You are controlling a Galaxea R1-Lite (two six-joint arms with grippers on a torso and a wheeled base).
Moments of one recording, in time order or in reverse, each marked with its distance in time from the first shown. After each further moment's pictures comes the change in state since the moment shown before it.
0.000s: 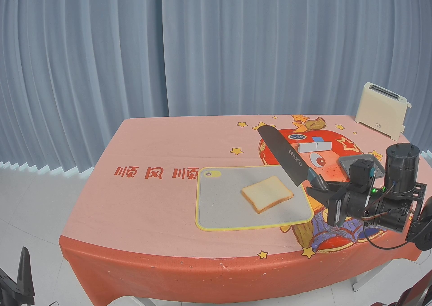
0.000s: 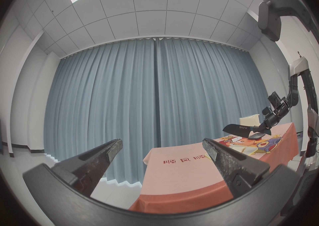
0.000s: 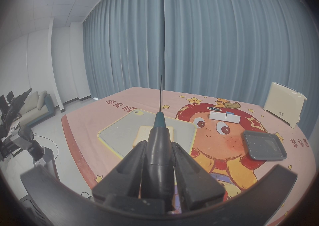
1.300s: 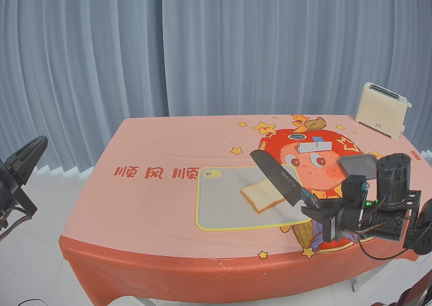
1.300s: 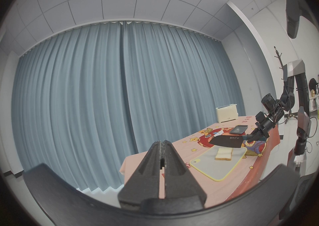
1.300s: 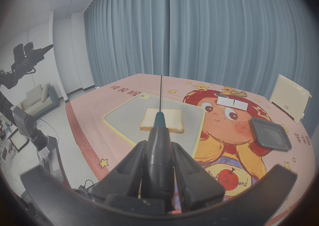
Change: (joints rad) left arm -0.114 0.885 -0.346 -0.366 -0.198 0.119; right arm 0.044 0.011 0.013 0.094 0.000 -0.001
